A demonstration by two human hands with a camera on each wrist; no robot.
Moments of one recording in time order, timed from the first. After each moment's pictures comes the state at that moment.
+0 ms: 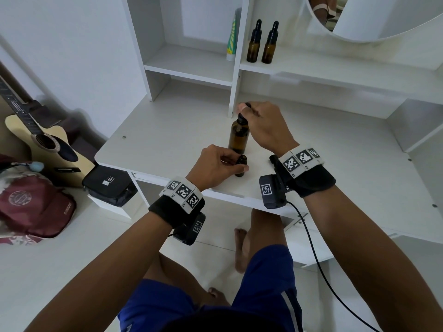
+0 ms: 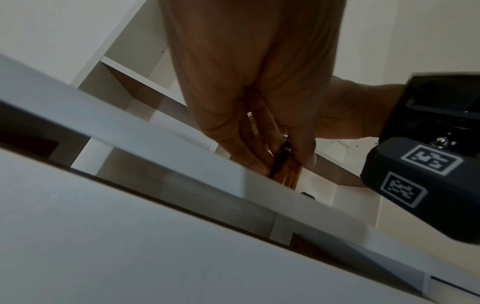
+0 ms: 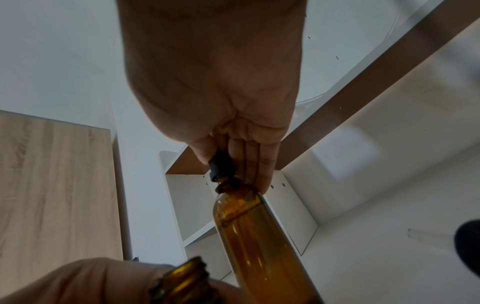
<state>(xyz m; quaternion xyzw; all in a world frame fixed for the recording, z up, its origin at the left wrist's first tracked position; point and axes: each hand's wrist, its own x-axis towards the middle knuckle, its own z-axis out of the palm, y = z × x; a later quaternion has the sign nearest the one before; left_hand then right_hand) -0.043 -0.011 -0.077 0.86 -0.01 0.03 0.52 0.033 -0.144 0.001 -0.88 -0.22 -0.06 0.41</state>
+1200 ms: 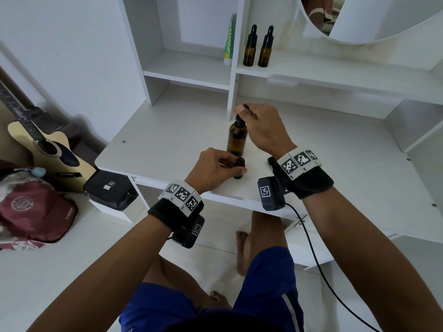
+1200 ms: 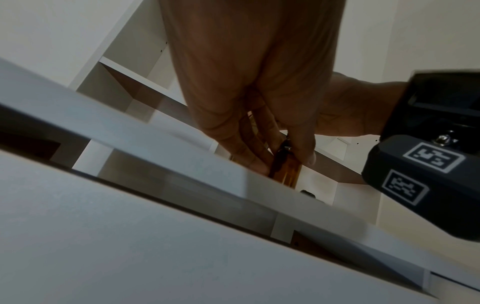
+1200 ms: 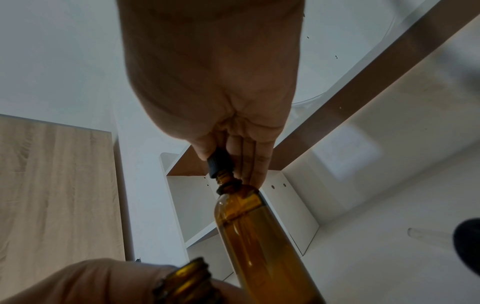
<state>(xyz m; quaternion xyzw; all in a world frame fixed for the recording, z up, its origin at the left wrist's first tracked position) -0.044 -0.012 -0.075 0.86 -0.01 0.03 0.52 0.032 -0.148 0.002 -0.88 -0.23 -0.08 0.40</state>
